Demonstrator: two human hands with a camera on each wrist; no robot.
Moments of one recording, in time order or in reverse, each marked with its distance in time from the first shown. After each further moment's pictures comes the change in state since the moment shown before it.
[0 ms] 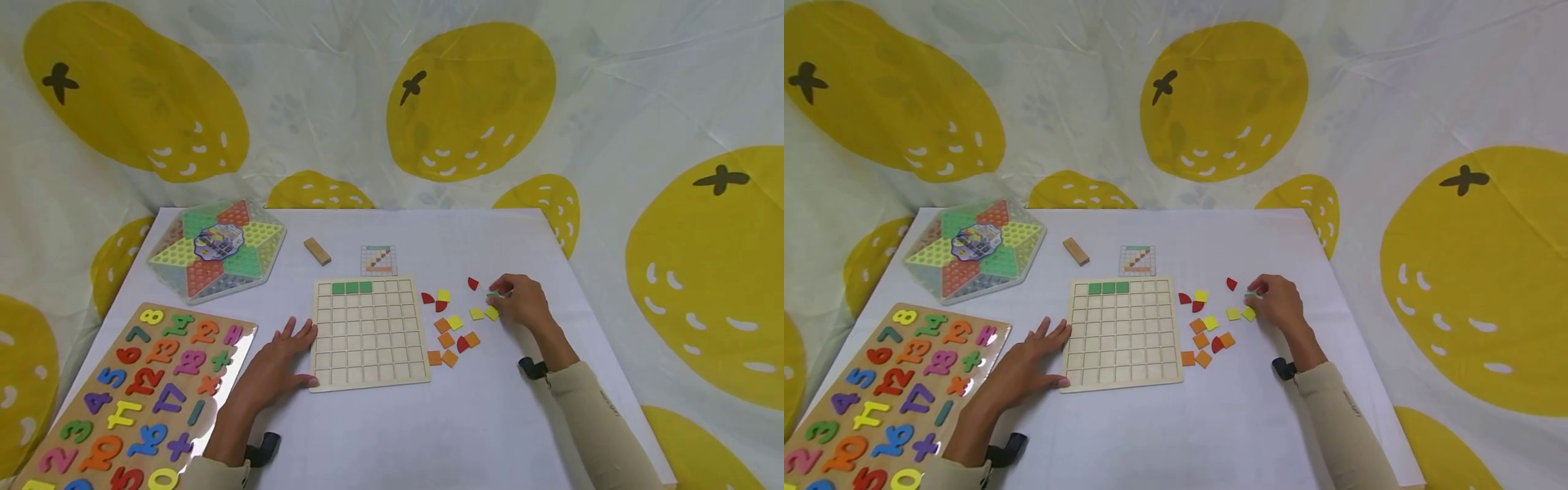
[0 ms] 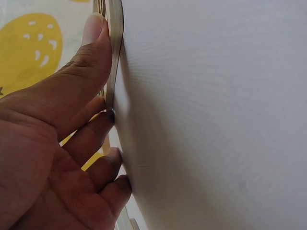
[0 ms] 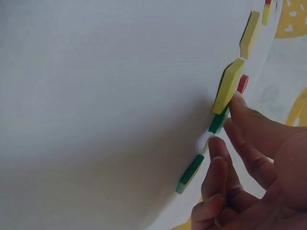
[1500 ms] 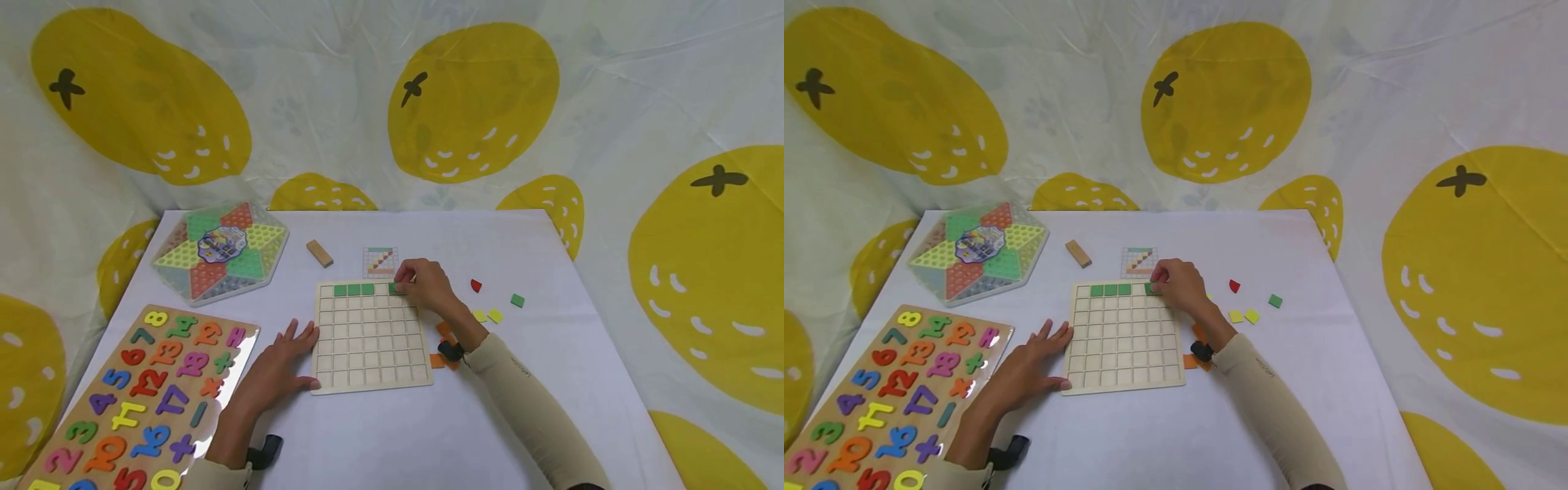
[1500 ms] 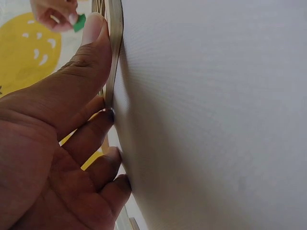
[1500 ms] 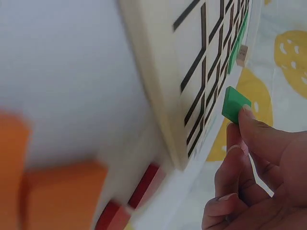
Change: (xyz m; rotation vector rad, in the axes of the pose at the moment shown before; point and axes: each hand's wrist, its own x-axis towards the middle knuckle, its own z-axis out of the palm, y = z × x) left_hand 0.000 0.002 0.000 0.009 -0.015 -0.025; right_hand 0.012 -0.163 0.070 0.194 -0.075 -0.379
